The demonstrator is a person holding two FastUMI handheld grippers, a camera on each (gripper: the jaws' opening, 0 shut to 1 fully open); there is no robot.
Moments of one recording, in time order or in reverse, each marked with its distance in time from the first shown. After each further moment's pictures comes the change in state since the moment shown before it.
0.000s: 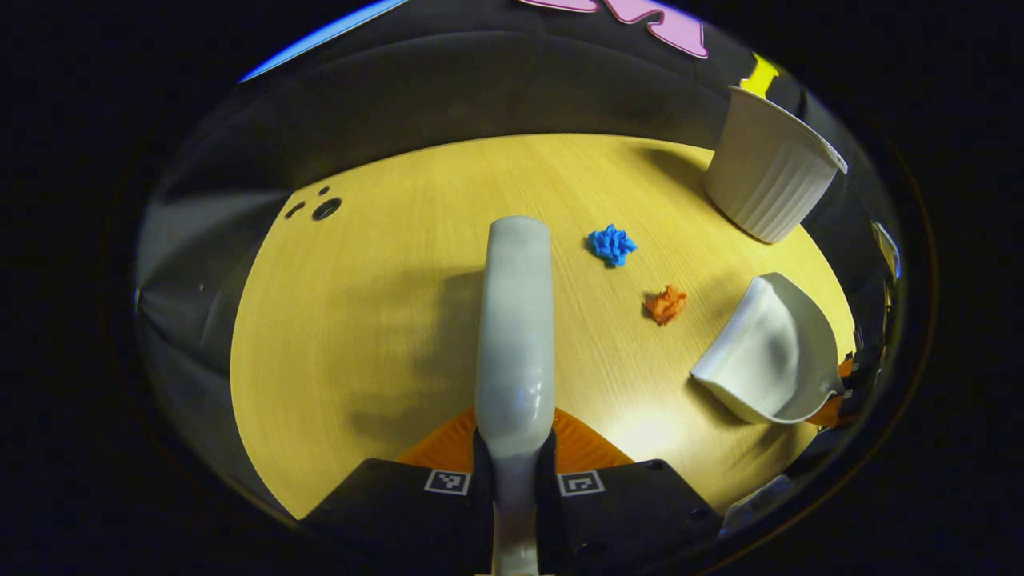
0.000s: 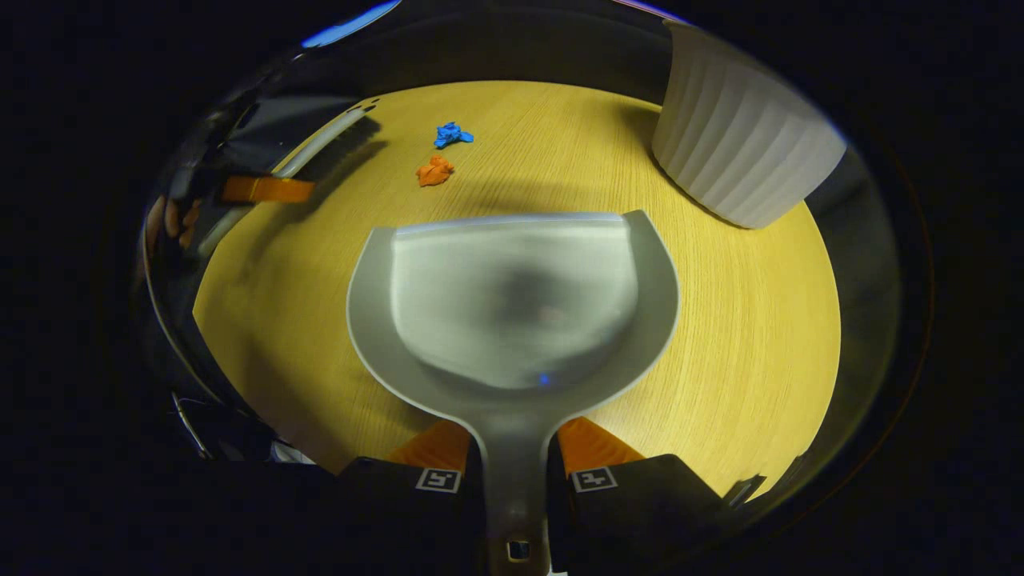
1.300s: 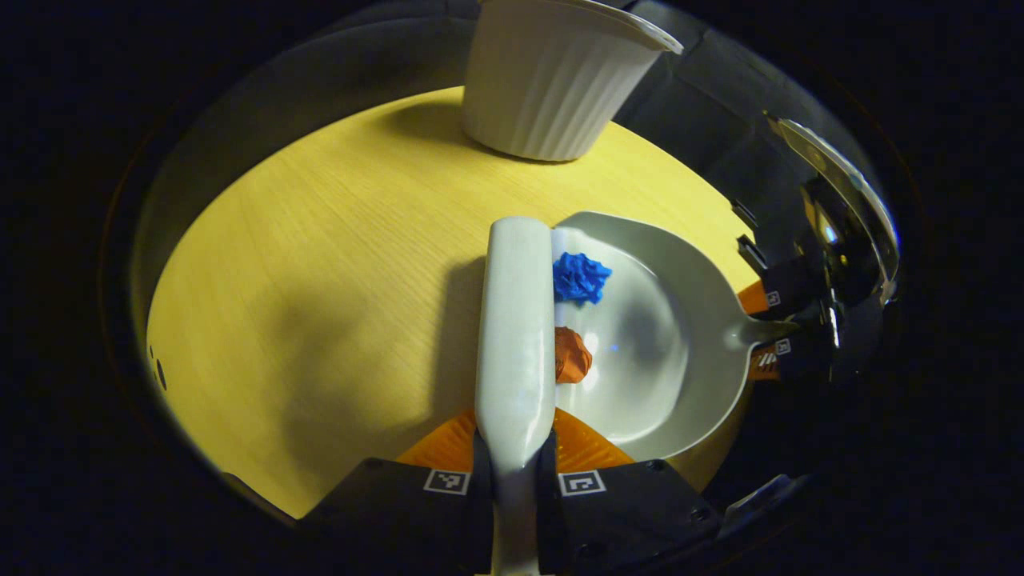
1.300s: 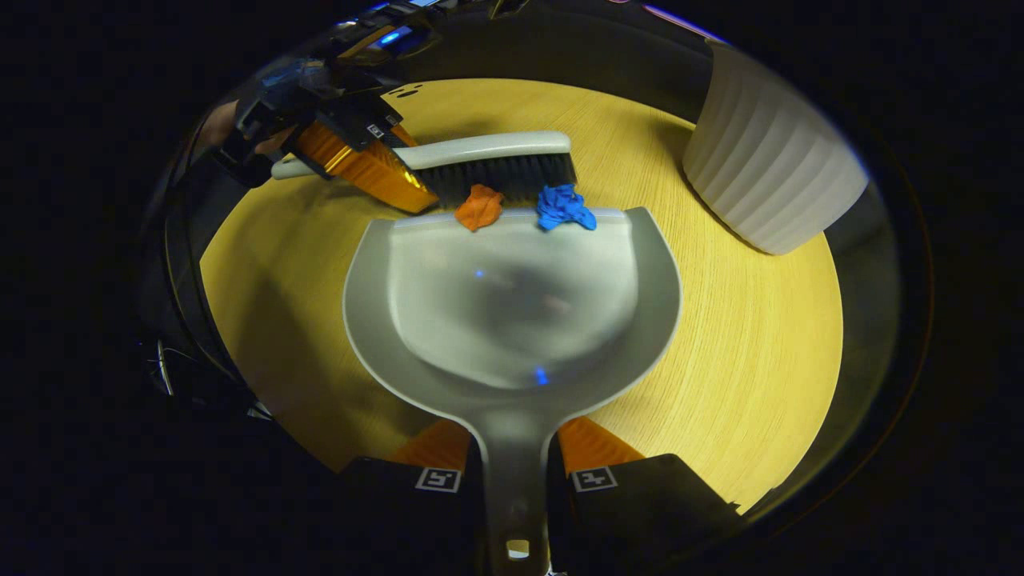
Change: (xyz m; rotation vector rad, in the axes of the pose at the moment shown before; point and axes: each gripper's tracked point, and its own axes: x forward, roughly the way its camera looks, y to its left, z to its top) left arm 0.001 -0.174 -0.009 0.496 0.198 -0.524; right arm 0.009 -0.005 -0.012 -0.151 -0.021 0.034
